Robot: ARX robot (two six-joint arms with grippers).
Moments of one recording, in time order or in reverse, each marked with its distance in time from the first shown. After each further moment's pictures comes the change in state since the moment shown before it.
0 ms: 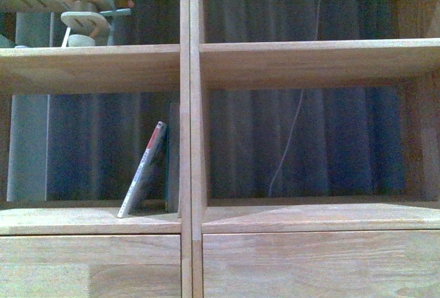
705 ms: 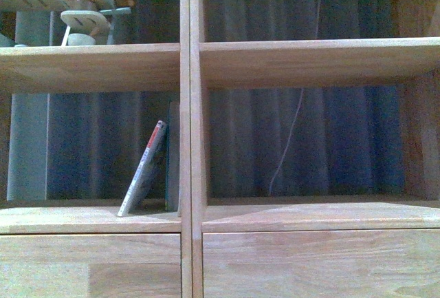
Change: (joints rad) left arm 0.000 -0.175 0.000 -0.180 0.001 -0.002; right arm 0.000 0.000 0.000 0.000 0.000 -0.001
